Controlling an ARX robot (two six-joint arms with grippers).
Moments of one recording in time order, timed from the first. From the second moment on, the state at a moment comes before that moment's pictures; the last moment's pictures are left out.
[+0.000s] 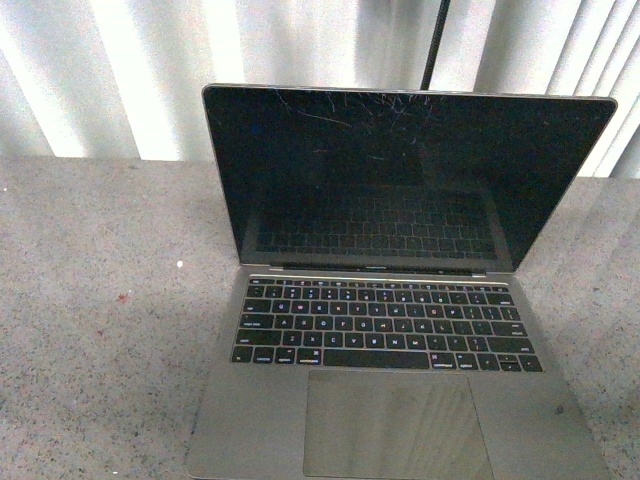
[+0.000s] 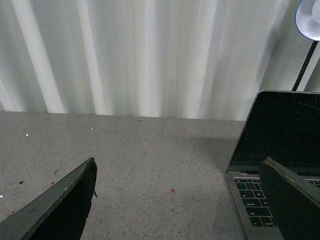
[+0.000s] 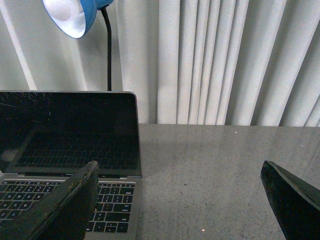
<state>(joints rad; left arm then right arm) 0.00 0.00 0.03 0.00 0.00 0.00 0.00 0.00 0.01 0.00 0.00 -0.01</state>
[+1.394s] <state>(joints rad) -0.12 0.65 0.29 0.26 0.06 -0.28 -0.06 0.67 0.24 0.26 -0.14 -0.15</state>
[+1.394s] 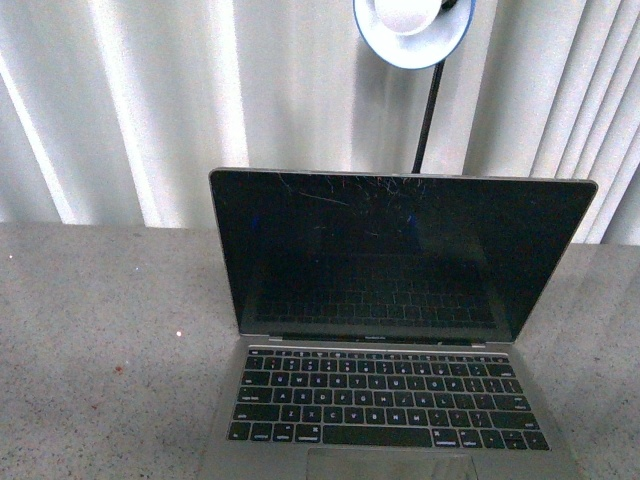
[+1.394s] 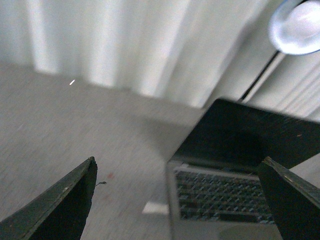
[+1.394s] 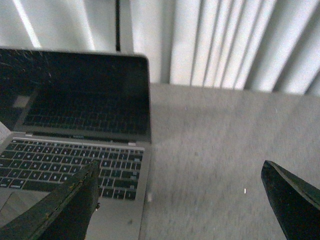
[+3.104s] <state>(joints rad) -0.45 1.78 1.22 0.19 -0.20 0.53 0.04 1.58 1.05 0.05 -0.53 -0.91</state>
